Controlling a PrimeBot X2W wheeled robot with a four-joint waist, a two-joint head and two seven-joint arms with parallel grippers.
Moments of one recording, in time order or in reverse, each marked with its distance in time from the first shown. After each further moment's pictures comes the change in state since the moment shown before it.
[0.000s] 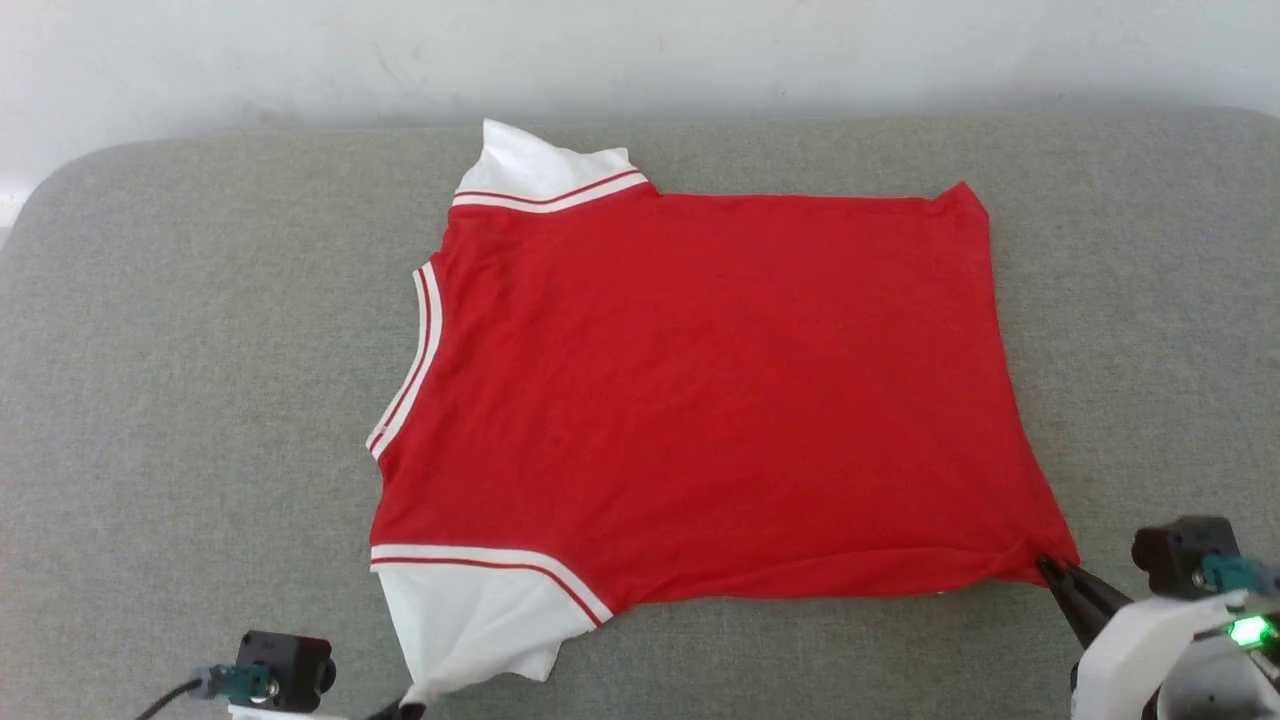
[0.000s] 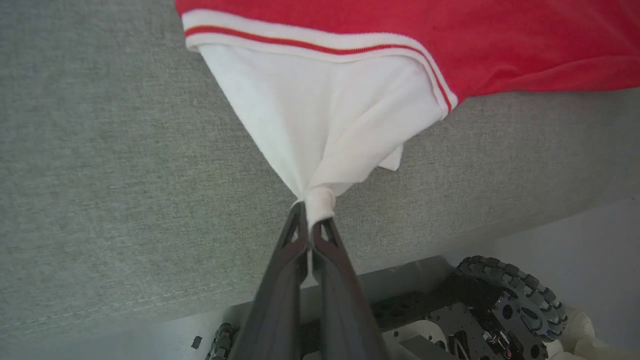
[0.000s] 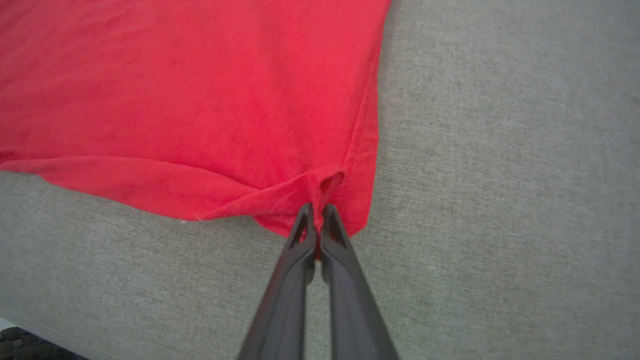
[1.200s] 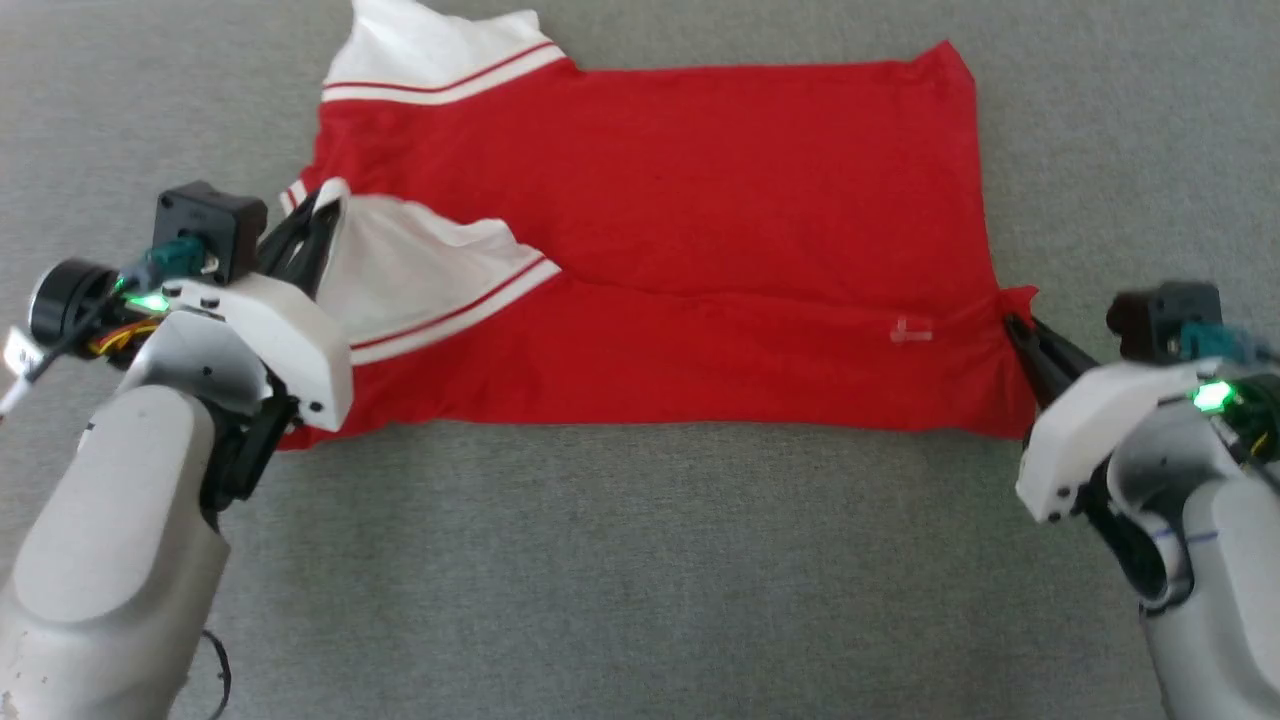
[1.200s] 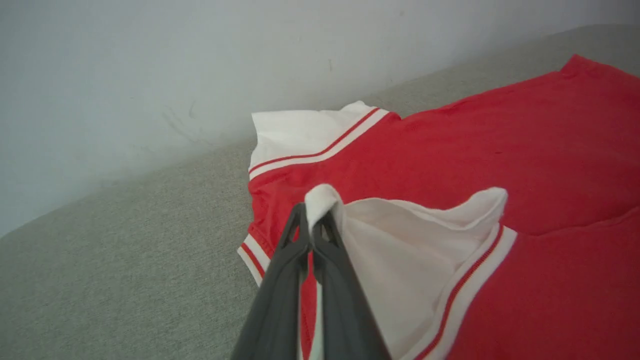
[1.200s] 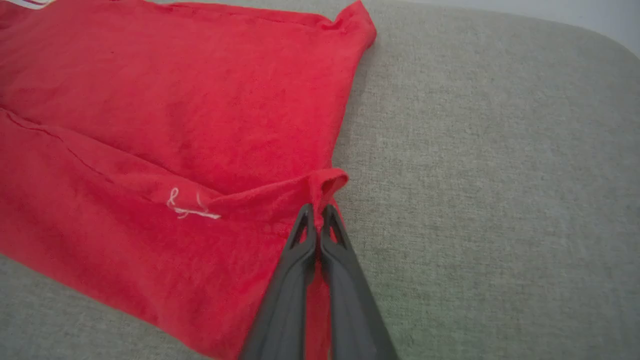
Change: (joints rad) left arm -0.824 -0.064 -0.031 0.497 0.325 -0.160 -0.343; right arm -0.392 0.131 -0.016 0.155 -0.109 0.000 -0.063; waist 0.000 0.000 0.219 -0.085
